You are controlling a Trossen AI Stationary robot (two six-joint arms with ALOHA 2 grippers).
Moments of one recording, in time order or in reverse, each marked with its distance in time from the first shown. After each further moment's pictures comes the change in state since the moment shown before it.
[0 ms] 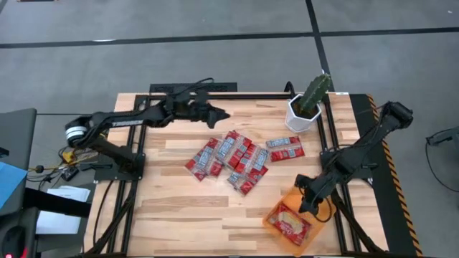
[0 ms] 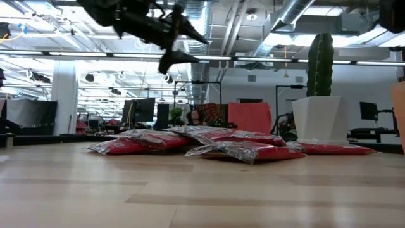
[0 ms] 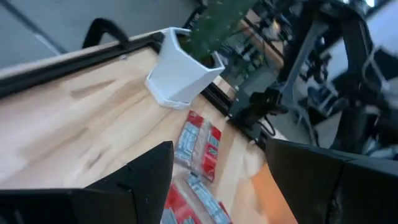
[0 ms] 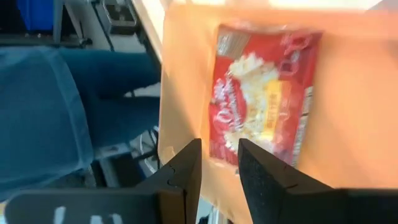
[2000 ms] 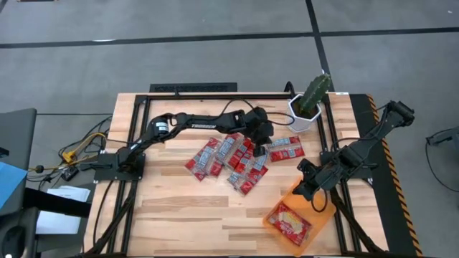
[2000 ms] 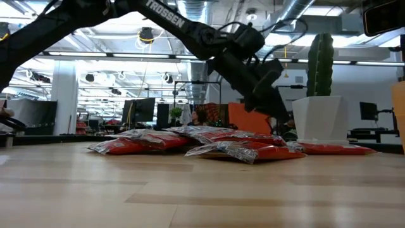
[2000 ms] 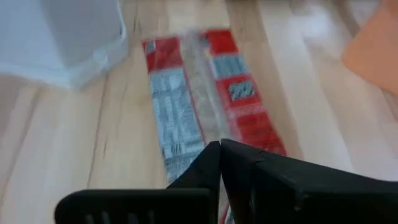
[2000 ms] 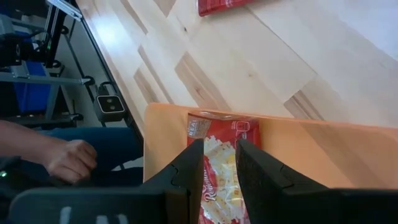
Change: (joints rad) left arm -0.212 0.932 0.954 -0.451 -0.016 0.758; right arm -0.027 -0.104 0.001 -0.131 0.289 0.037
